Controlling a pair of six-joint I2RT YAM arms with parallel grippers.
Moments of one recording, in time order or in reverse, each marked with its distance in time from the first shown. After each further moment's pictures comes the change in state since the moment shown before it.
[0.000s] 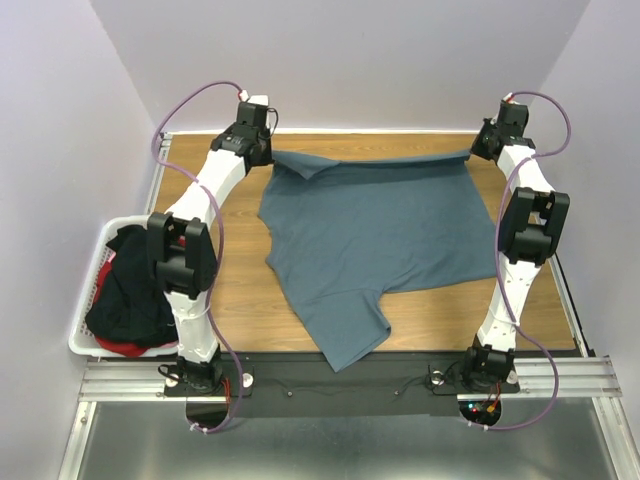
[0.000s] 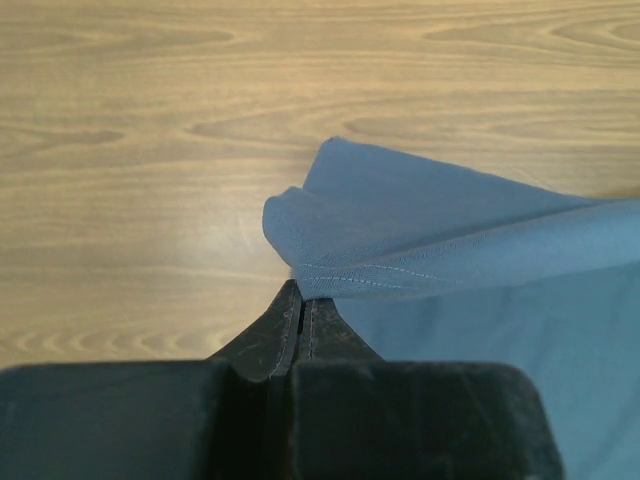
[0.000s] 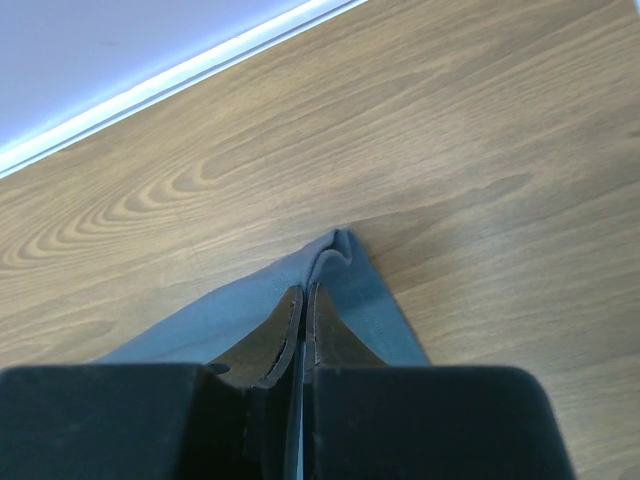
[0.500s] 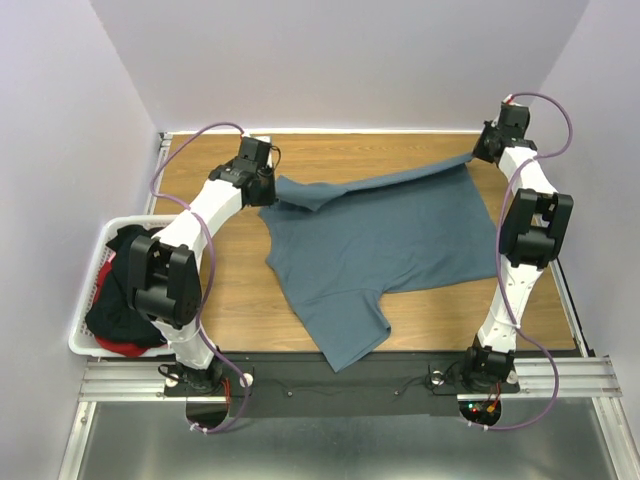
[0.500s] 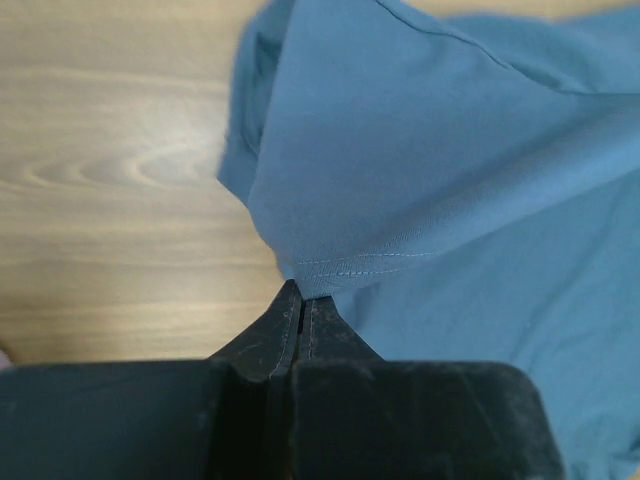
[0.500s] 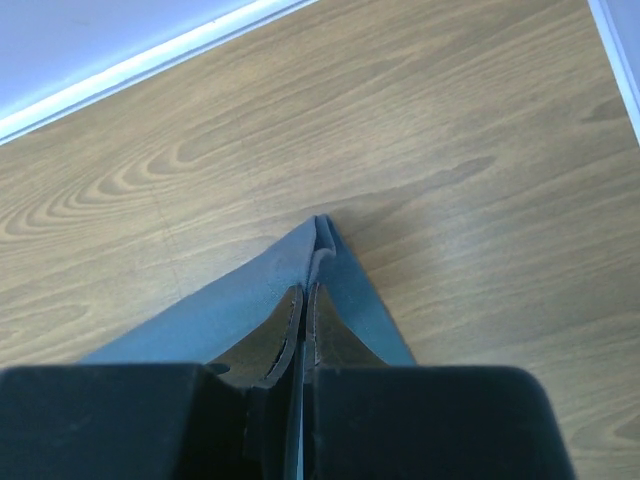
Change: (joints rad) left arm -0.049 -0.274 -0.385 -0.043 0.111 -0.136; right arm 0.000 -0.056 -0.061 0.000 0.043 -0.053
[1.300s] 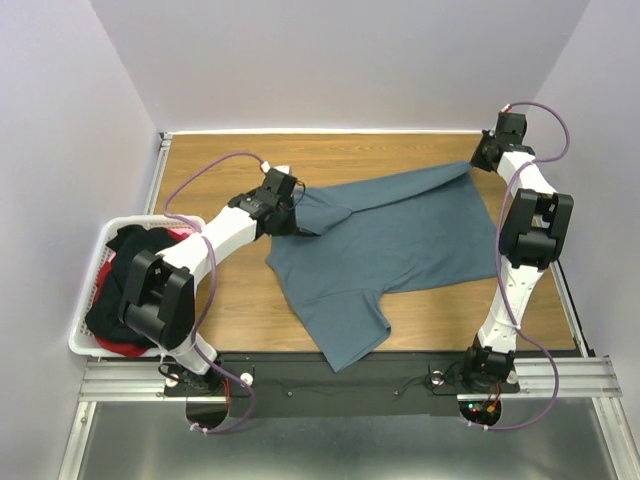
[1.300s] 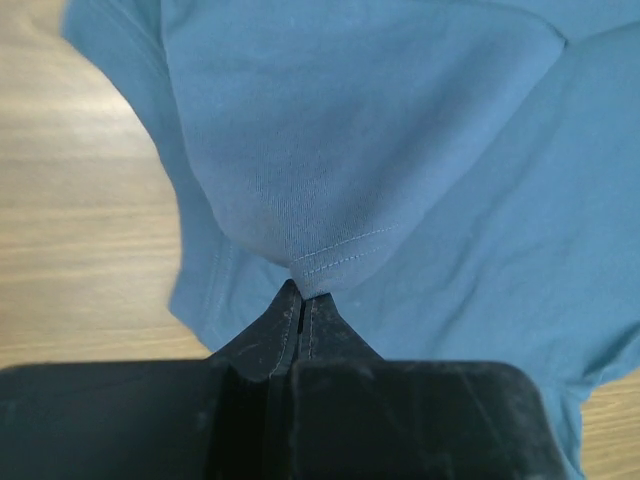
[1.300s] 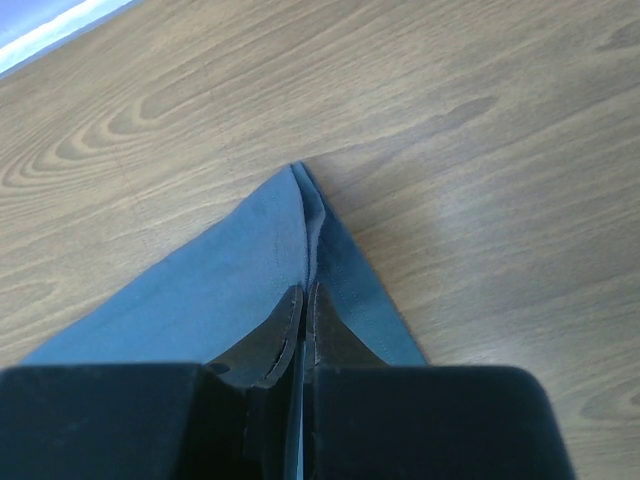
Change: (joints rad) left arm -0.192 -0.121 -0.227 0.045 -0.043 -0.193; right arm -0.001 -0.017 -0.087 0.000 0.009 0.018
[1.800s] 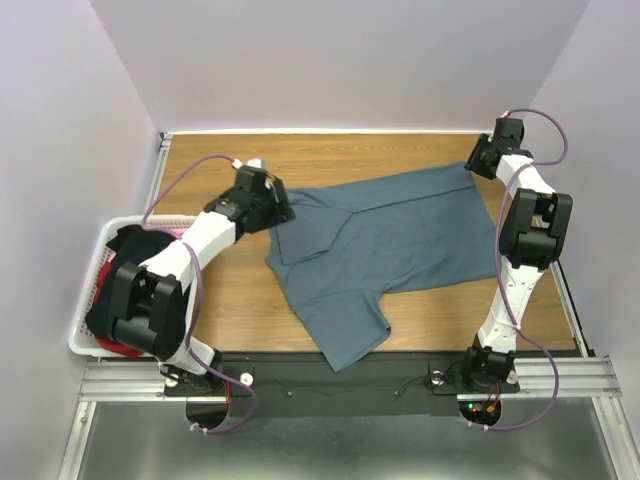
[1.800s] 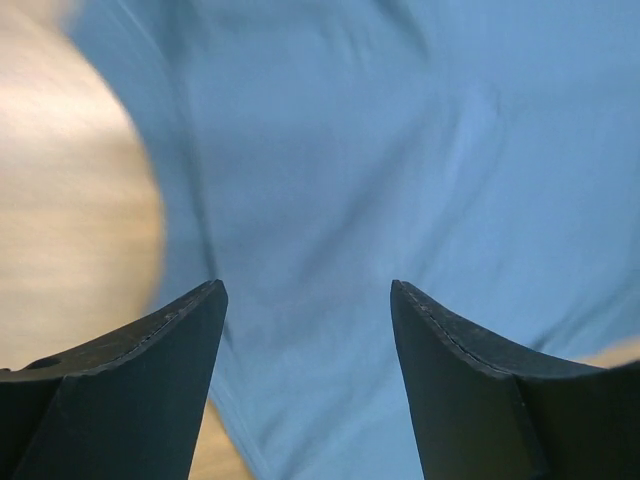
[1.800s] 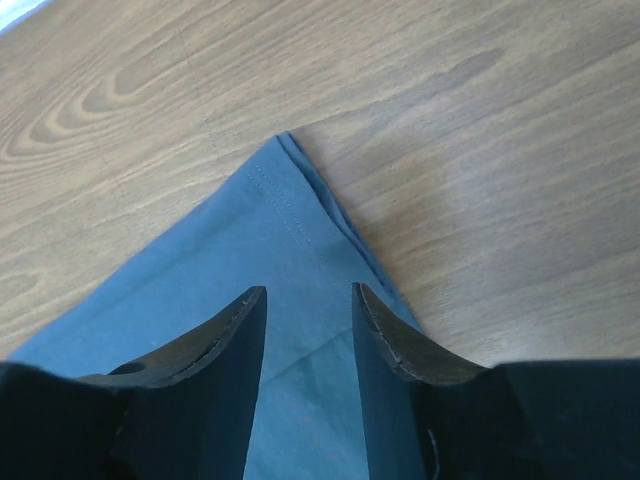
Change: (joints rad) left arm 0.101 -0.092 -0.138 0.154 0.145 -0.099; right arm 0.000 -0.002 -0.043 0.000 -0.001 0.039
